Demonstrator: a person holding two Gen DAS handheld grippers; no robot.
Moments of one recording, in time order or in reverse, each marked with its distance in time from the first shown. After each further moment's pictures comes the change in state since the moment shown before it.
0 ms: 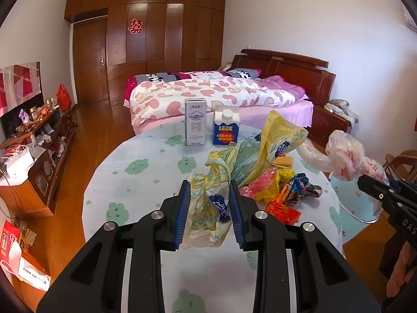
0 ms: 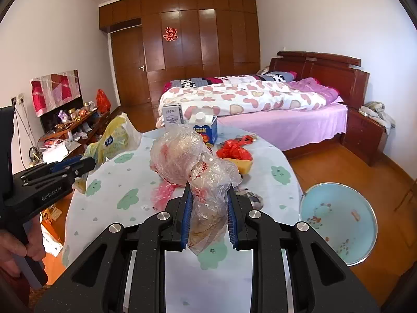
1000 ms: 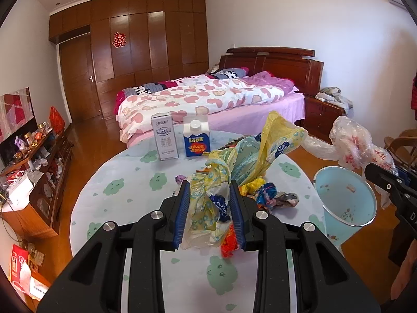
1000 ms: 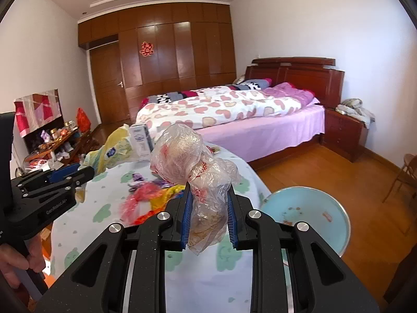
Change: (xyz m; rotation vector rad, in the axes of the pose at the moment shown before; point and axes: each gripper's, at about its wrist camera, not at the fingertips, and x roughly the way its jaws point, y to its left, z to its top) left arm 0.008 -0.075 0.021 0.115 -0.019 -0.002; right arm -0.031 -0.056 0.004 0.075 -0.070 -0.113
